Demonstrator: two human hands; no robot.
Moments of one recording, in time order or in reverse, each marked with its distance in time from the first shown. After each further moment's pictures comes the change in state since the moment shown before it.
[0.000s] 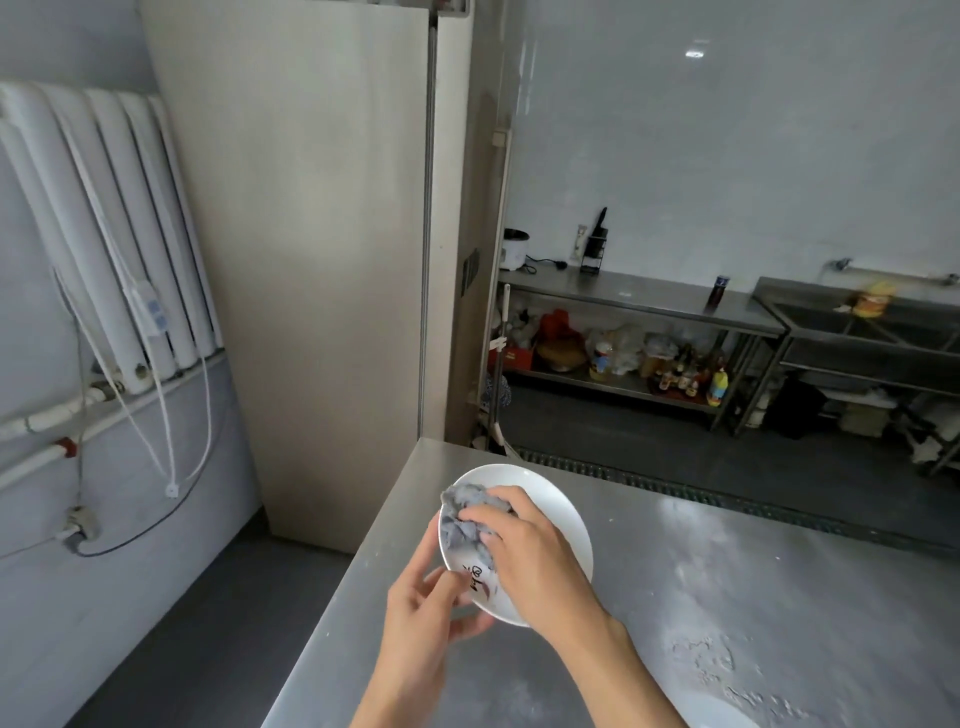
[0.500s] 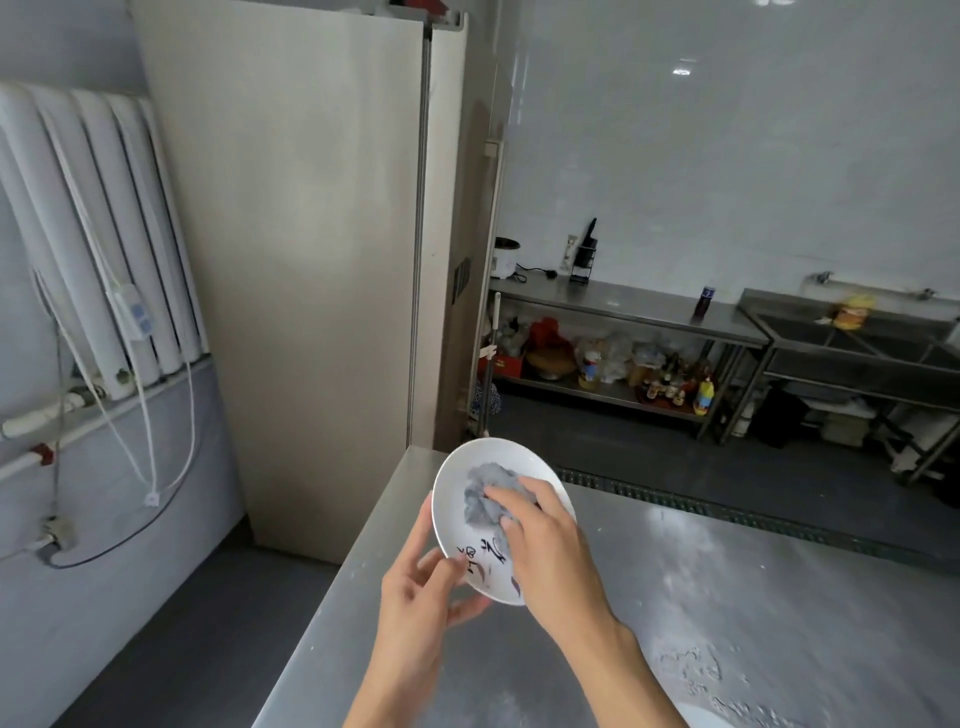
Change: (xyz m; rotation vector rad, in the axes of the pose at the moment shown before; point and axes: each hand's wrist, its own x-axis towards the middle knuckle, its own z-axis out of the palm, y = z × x) left_hand 0.009 0.015 0.012 -0.034 -0.007 0.076; right_hand -0.001 0.003 -0.024 -0.033 0.179 0.069
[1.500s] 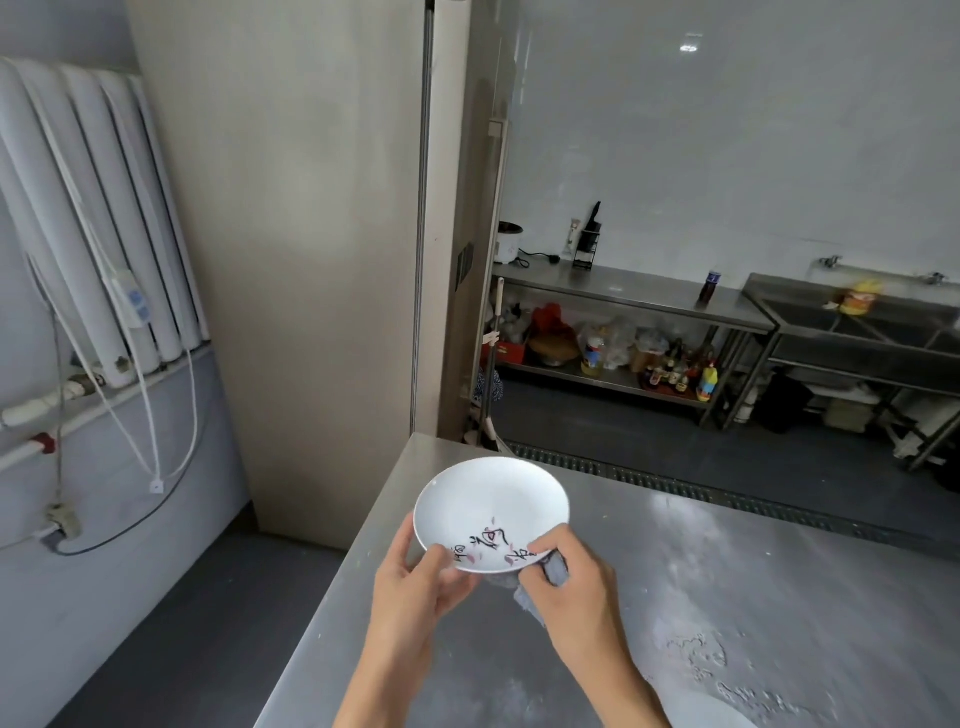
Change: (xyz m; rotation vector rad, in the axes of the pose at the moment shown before) left_hand 0.015 -0.008 -0.018 -0.045 0.183 -0.163; right_hand -0.040 0.026 0.025 0.340 0.231 0.205
